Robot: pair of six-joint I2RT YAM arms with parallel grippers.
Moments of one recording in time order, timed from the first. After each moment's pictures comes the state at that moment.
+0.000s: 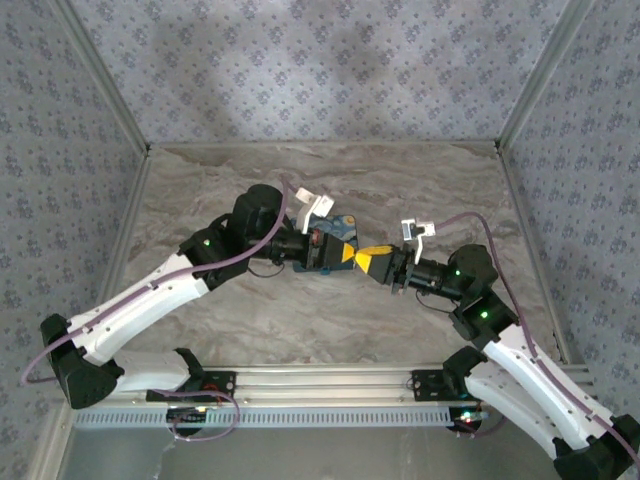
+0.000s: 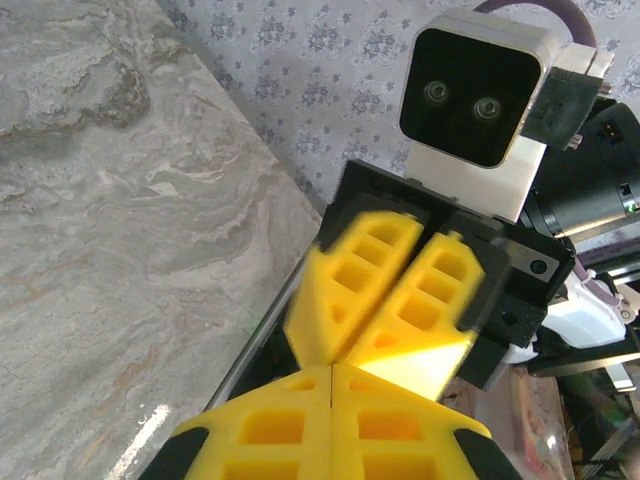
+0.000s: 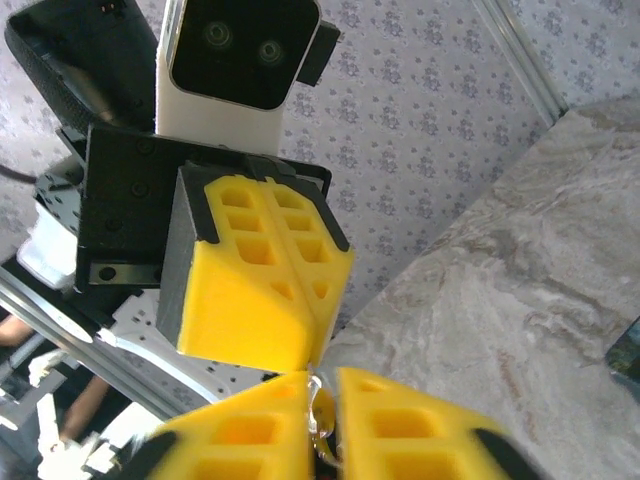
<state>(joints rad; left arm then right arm) -0.91 1.23 1.24 -0.40 0.56 -0.70 0.57 0.65 0.58 0.15 -0.67 0.72</state>
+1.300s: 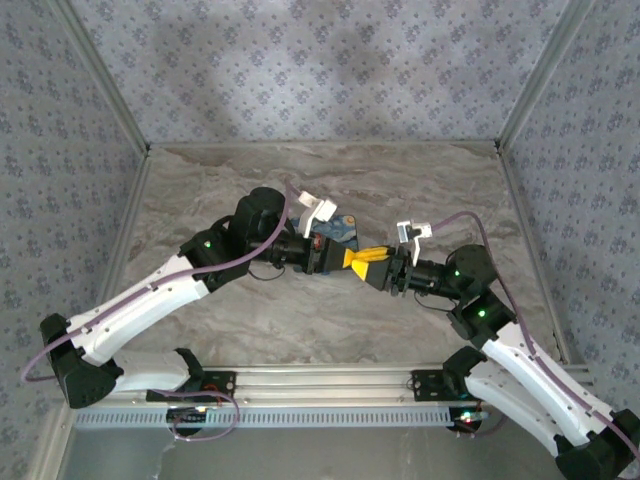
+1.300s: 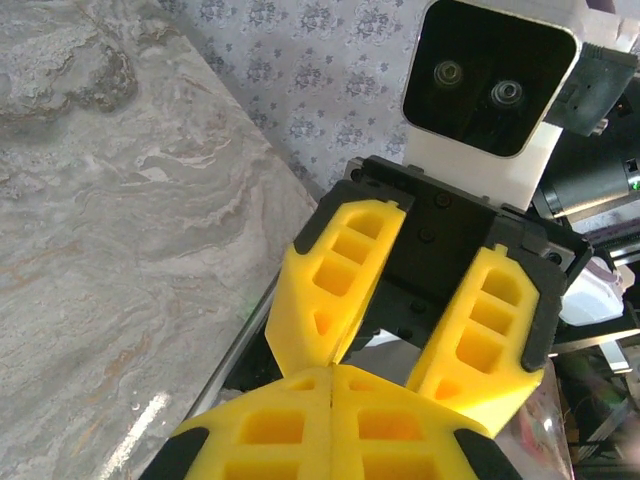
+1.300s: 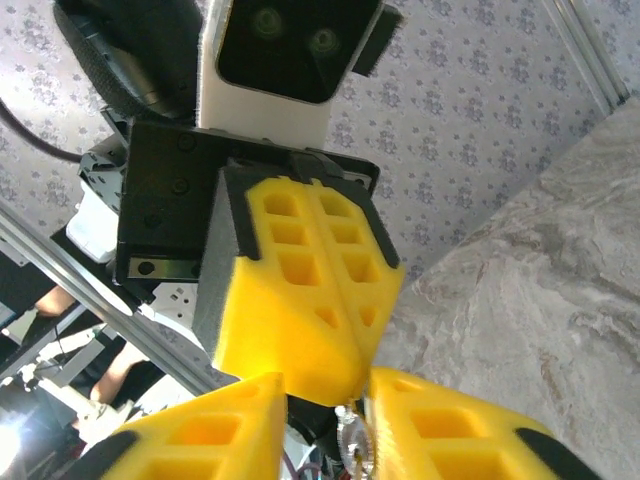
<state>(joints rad) -0.93 1.22 1.24 -0.41 0.56 -0.69 0.60 0.67 0.58 0.21 -0.74 0.73</state>
